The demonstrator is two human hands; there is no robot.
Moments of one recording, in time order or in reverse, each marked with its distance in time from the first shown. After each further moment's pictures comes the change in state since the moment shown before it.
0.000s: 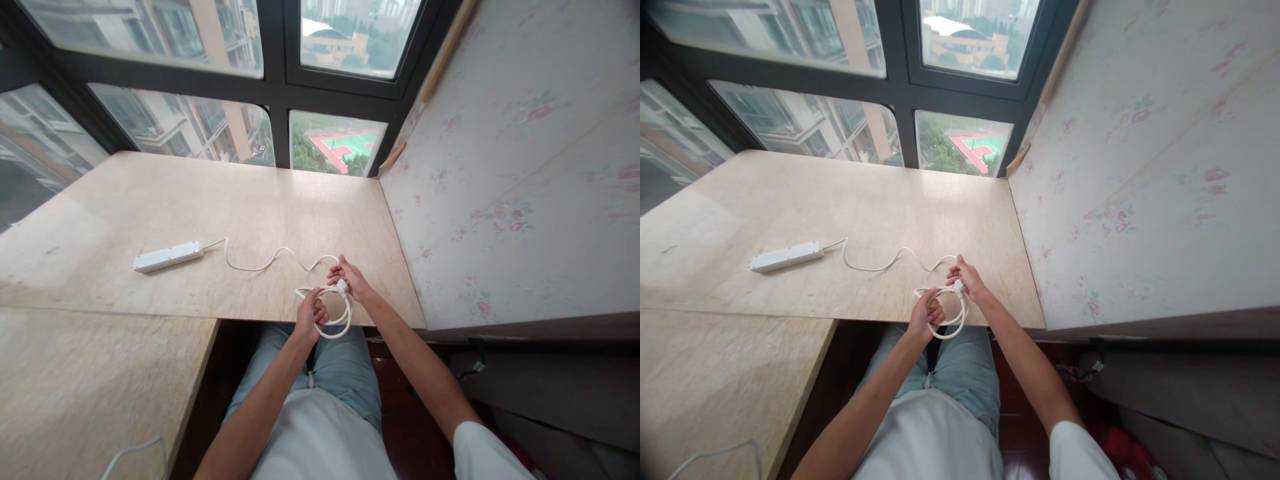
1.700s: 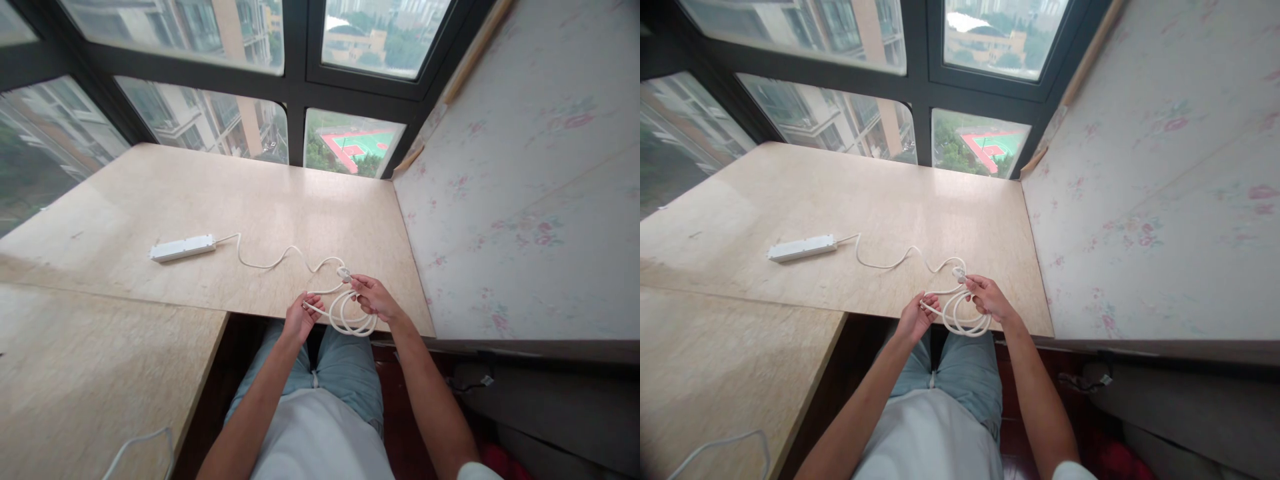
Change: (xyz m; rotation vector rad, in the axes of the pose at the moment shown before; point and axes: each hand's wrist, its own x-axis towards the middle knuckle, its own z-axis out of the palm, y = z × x) left_hand -0.005 0.027 -0.035 -0.042 0.223 0.028; right_hand -0.054 -0.006 -0.021 -0.192 -0.253 -0.050
